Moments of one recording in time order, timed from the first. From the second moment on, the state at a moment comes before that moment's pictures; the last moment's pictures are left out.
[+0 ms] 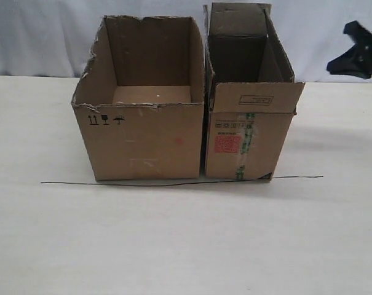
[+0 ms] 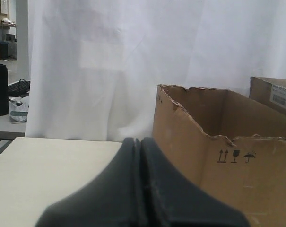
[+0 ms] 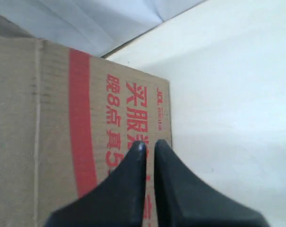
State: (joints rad) left arm -0.11 0.00 0.00 0.10 0.02 -0.18; right arm -0.19 2.06 -1.64 0.96 0.97 -0.52
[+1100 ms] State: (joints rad) left arm -0.11 0.00 0.00 0.10 0.02 -0.18; right arm -0.20 0.14 -0.35 0.93 0.58 -0.58
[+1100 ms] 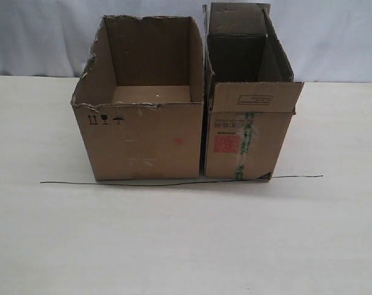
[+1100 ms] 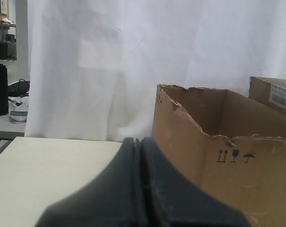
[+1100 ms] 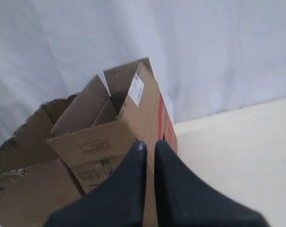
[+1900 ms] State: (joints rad) left arm -0.11 0.00 0.00 0.10 0.02 -0.18; right arm 0.09 0.00 -0.12 0.80 0.25 -0.64
